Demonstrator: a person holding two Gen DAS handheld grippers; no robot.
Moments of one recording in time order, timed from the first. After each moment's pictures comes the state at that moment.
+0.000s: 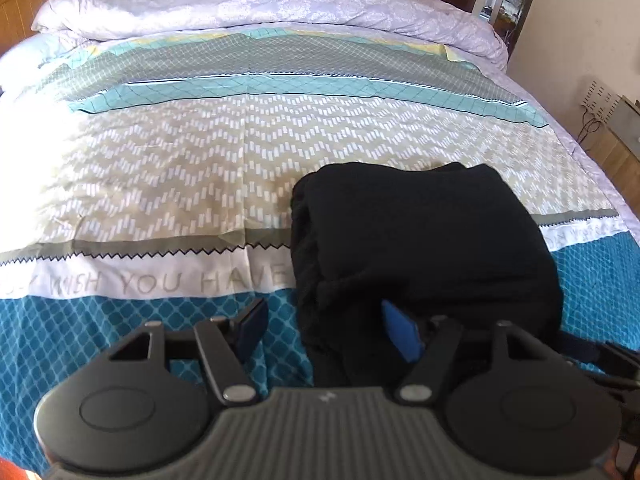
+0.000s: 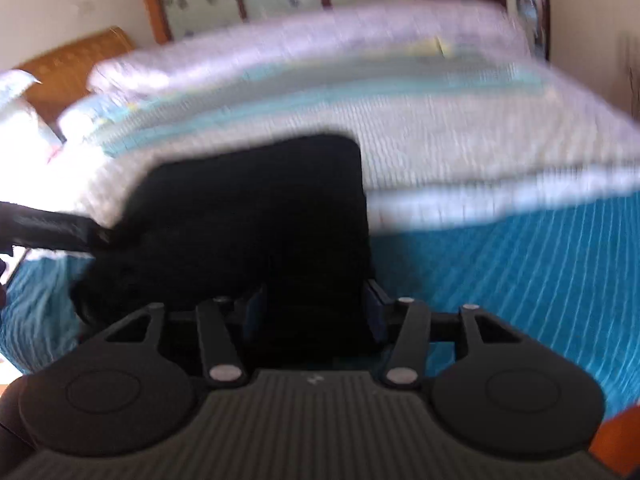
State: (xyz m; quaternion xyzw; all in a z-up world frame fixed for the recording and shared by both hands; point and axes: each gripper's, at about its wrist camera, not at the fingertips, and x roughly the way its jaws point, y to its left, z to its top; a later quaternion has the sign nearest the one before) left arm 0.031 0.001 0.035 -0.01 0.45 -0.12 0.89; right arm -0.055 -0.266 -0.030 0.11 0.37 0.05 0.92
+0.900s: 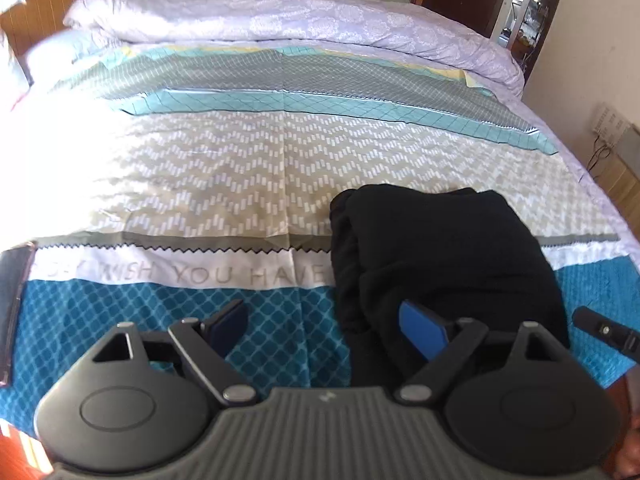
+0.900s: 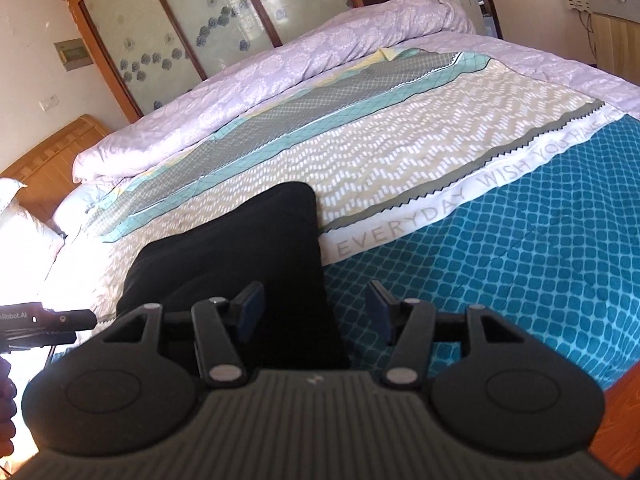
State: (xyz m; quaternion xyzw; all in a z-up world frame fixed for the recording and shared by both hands) left arm 0.004 0.032 0.057 -0.03 0.43 -0.09 0.90; right arm -0.051 -0.324 -0.013 0.20 0.31 0.04 0.93
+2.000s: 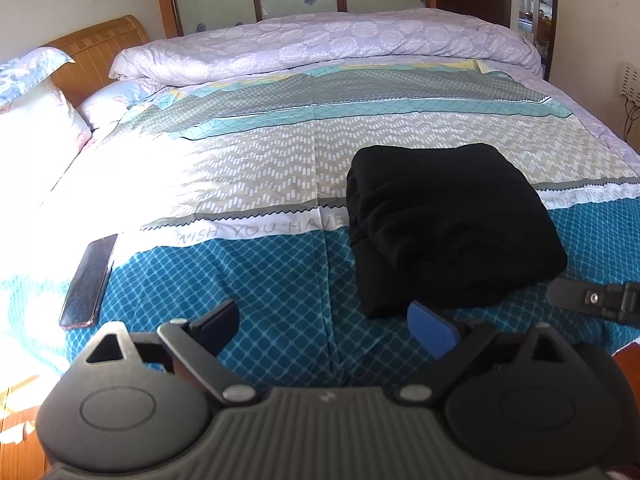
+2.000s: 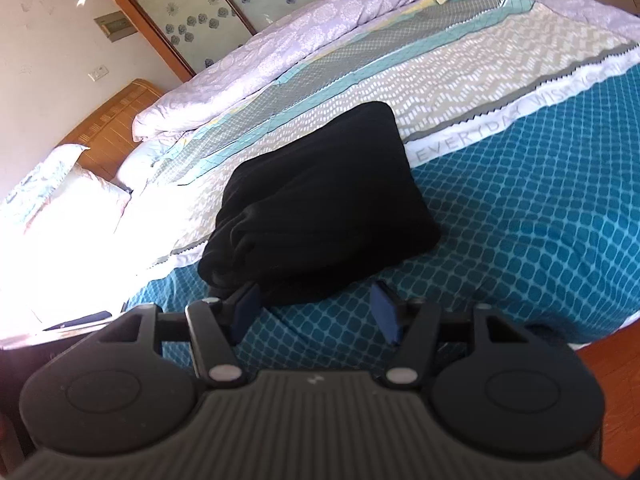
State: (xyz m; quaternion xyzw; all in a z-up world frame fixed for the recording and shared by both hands) left arm -0.106 -0.001 0.076 0.06 0.40 -0.01 0.92; right arm -0.101 -0.281 -0.006 0.26 0.36 0.12 0.89
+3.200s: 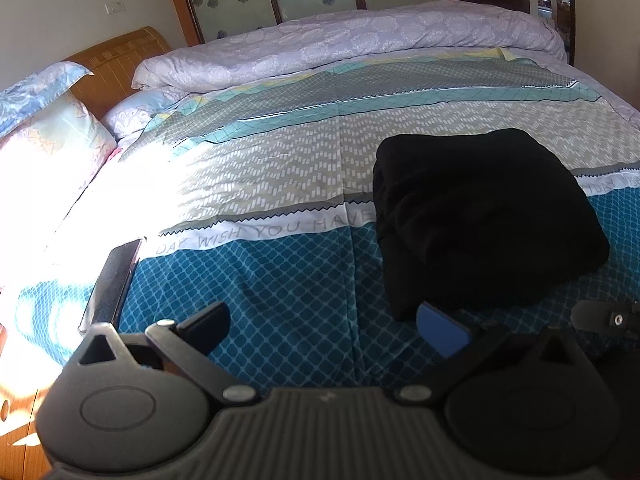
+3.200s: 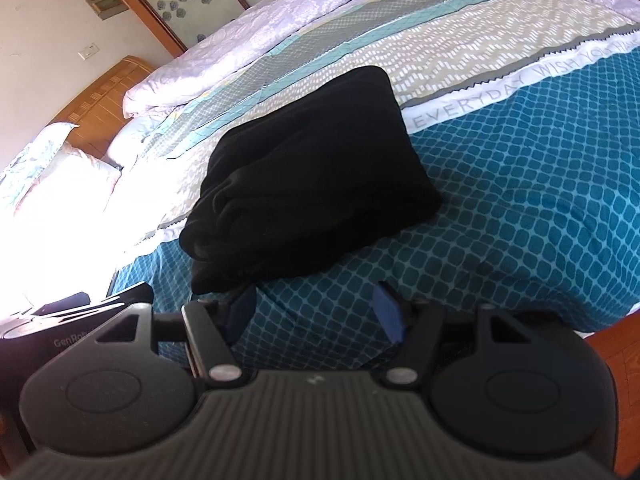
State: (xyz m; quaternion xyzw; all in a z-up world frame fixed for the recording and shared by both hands) left arm -0.095 -0.012 0.058 0.10 0.39 0.04 0.91; right arm -0.095 -0.273 -0.021 0.24 0.40 0.12 0.88
